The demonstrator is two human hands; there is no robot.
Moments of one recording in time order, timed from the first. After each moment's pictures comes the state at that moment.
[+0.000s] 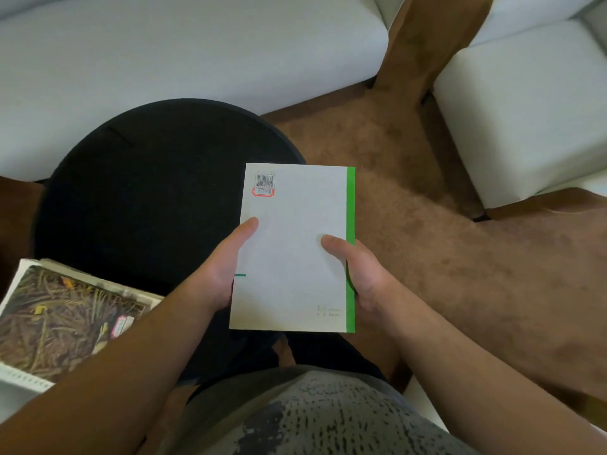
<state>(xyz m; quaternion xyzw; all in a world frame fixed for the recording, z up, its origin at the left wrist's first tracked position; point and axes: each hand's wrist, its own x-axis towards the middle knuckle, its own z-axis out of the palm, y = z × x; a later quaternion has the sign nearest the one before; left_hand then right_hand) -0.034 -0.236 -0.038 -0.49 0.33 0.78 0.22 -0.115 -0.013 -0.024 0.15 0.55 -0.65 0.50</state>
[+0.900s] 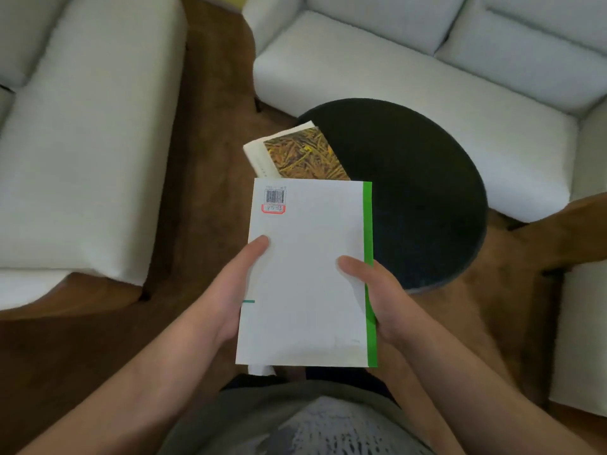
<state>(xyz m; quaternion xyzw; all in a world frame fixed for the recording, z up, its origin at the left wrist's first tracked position) 0.357 -0.185 0.054 -0.49 0.17 0.84 -0.16 0.146 -0.092 0.059 -0.11 0.56 -0.47 0.67</state>
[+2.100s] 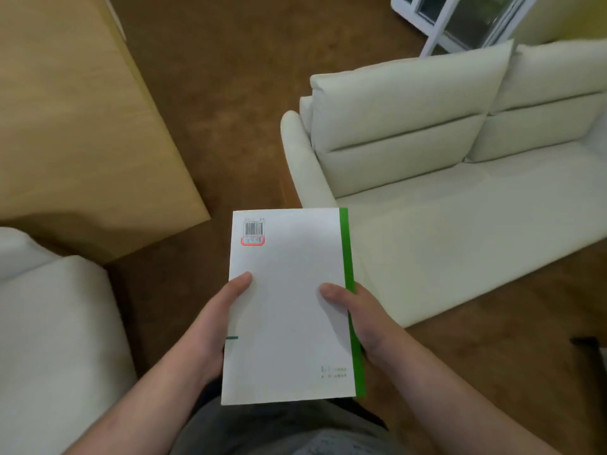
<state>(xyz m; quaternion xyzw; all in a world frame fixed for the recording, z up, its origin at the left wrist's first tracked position) 0.986 -0.115 0.050 -0.52 -0.17 0.55 -0.64 0.848 -0.300 0.055 -0.51 0.37 0.02 0.78</state>
